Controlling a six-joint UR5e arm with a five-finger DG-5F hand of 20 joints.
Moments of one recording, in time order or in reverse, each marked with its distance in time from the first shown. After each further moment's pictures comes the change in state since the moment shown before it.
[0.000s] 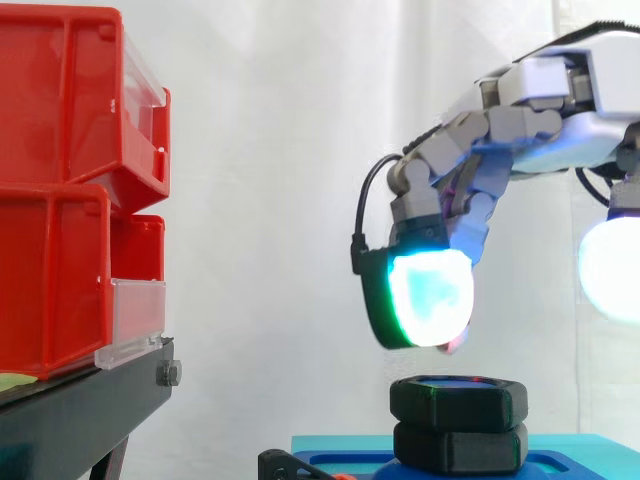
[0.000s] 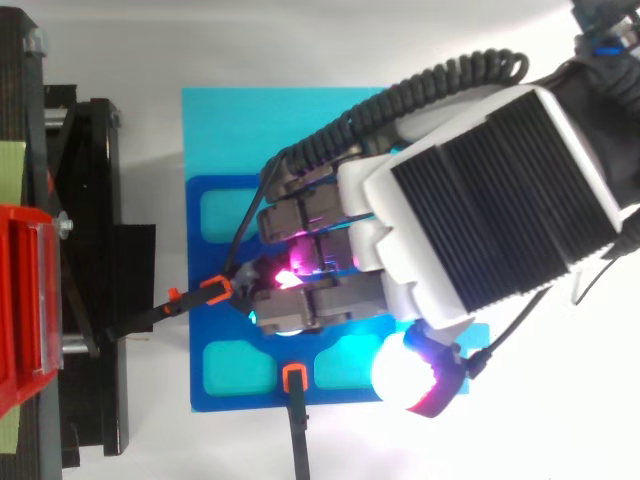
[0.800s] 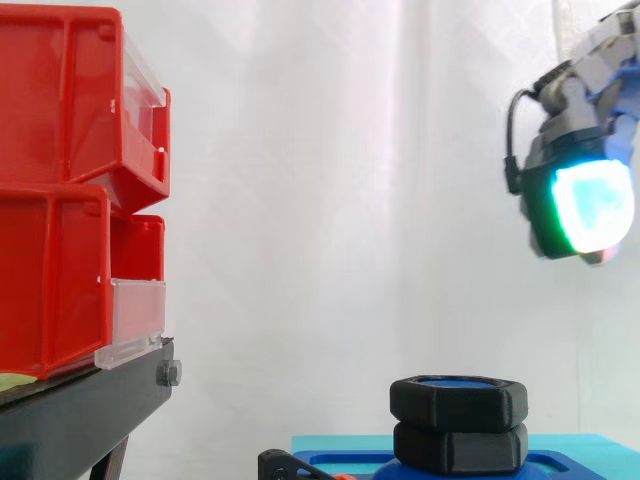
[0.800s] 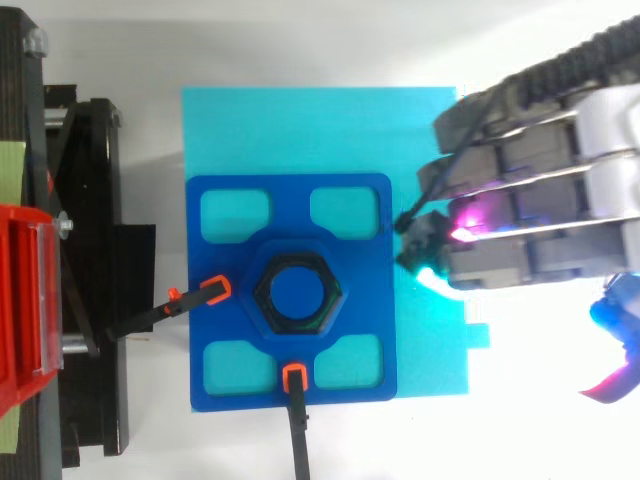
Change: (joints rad) arm -0.022 0.268 -0.302 0.019 0.044 0.006
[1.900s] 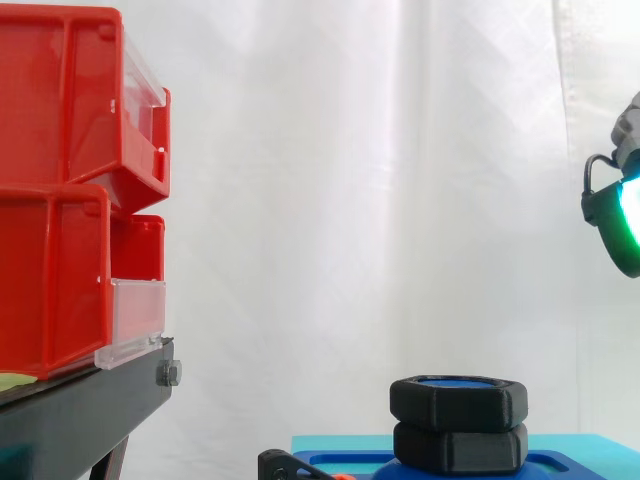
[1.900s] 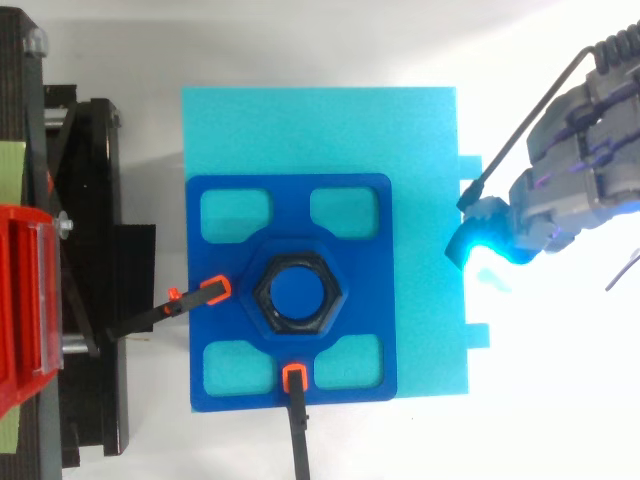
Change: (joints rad) arm 0.007 0.120 -0.183 0.037 0.166 0.487
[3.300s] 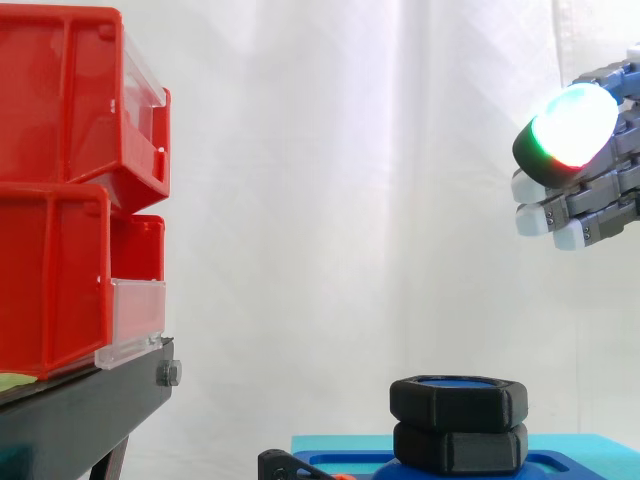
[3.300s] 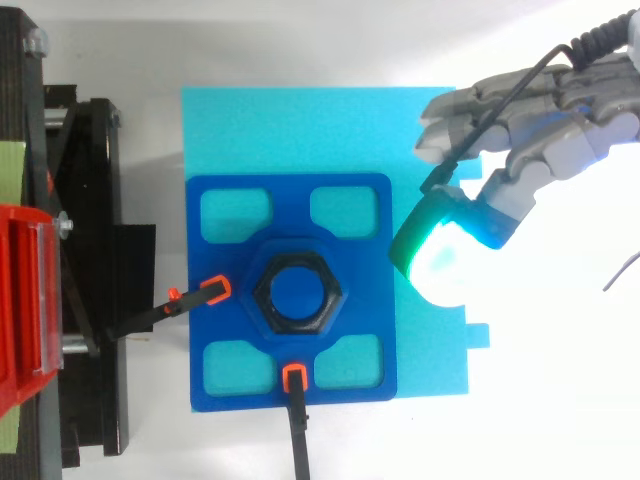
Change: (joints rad) arm 0.001 0.000 0.000 0.003 0.112 0.590
